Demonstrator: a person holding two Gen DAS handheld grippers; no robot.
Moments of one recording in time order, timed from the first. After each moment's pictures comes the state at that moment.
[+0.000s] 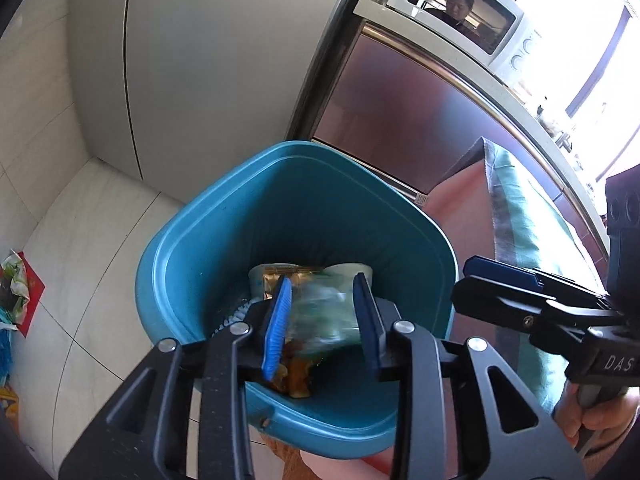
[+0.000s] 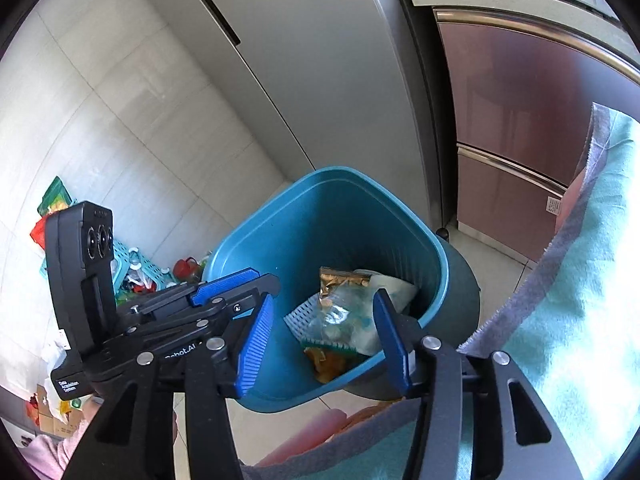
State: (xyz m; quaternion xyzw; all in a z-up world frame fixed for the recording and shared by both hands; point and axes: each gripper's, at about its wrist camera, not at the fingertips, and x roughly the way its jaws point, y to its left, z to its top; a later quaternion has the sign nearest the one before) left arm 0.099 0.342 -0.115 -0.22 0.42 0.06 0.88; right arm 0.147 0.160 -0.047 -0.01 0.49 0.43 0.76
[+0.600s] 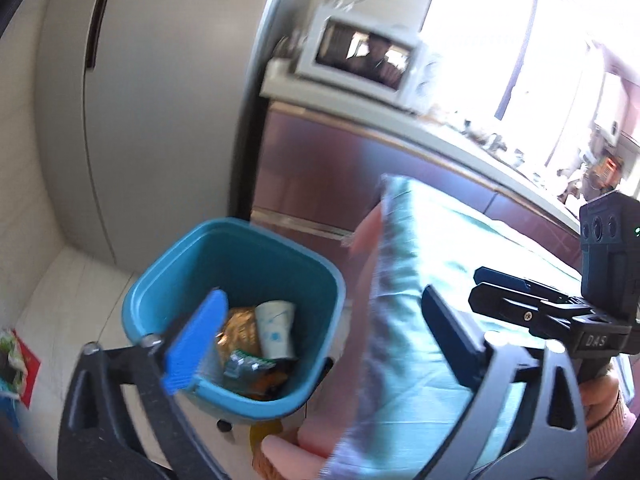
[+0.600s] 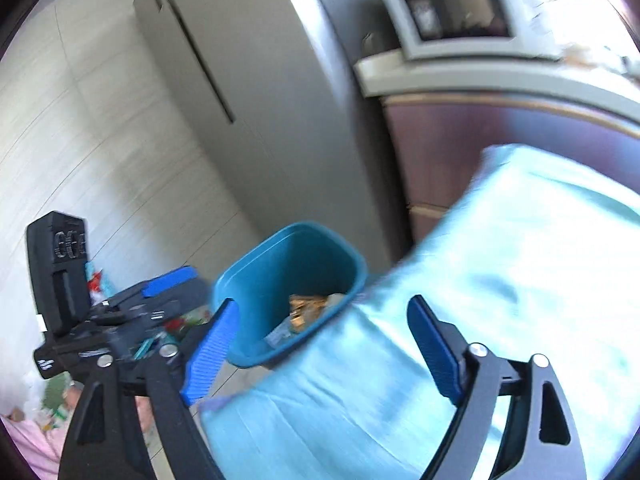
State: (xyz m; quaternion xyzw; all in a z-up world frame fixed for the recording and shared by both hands) left arm 0.047 0.266 -0.035 -0.14 0.29 -0.01 0.95; right arm 0.095 0.026 0.002 0.04 0.35 0.37 0.86
